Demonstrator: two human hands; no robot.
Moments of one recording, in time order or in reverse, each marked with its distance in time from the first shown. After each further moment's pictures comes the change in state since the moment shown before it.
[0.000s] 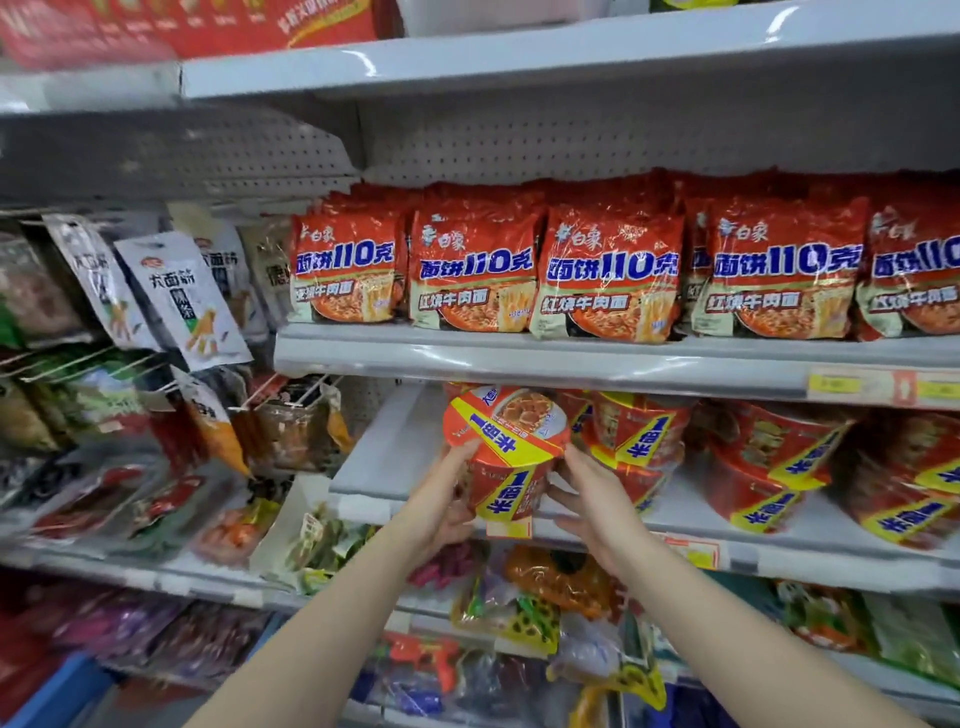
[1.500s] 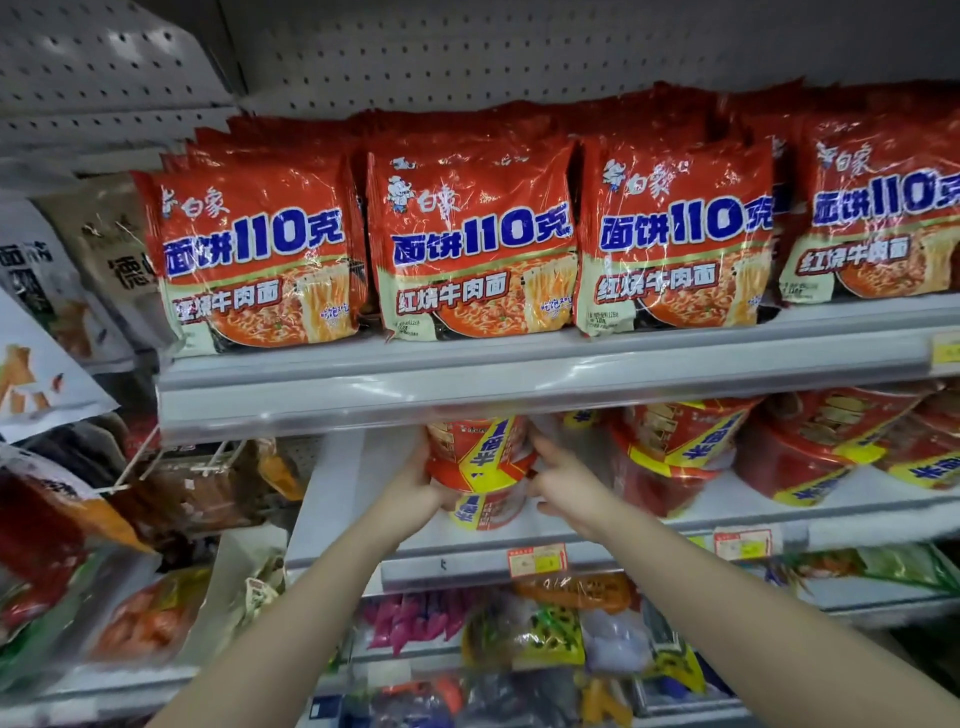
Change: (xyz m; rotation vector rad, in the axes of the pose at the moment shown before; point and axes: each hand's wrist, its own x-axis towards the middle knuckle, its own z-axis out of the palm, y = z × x) left_hand 0.170 0.022 -0.096 0.546 -0.246 0.161; right_hand 0.137 0.008 0.067 -0.350 0.006 -0.026
